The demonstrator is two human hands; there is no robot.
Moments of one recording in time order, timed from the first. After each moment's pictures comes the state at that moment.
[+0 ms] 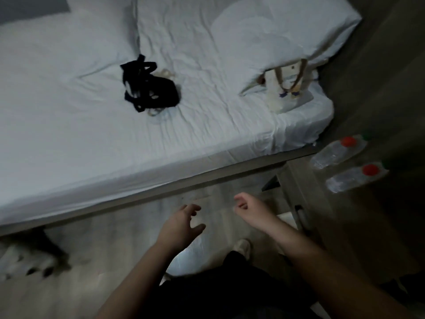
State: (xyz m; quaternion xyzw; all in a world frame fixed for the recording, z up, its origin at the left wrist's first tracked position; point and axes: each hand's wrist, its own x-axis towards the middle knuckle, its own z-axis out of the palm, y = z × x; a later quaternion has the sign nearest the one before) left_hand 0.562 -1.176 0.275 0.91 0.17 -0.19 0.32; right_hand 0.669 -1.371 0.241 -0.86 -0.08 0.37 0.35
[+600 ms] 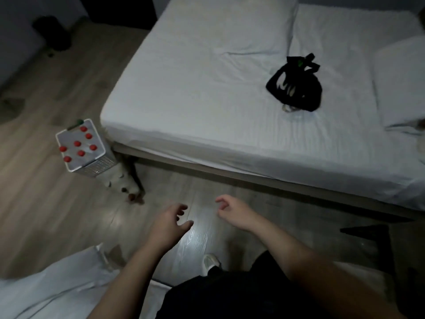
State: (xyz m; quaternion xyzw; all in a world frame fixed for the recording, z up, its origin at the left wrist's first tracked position) left_hand 0.241 -0.892 0.269 0.80 0.46 -0.05 0.38; right_hand 0.422 -0.998 0.241 -0.78 -0.35 0.47 0.24
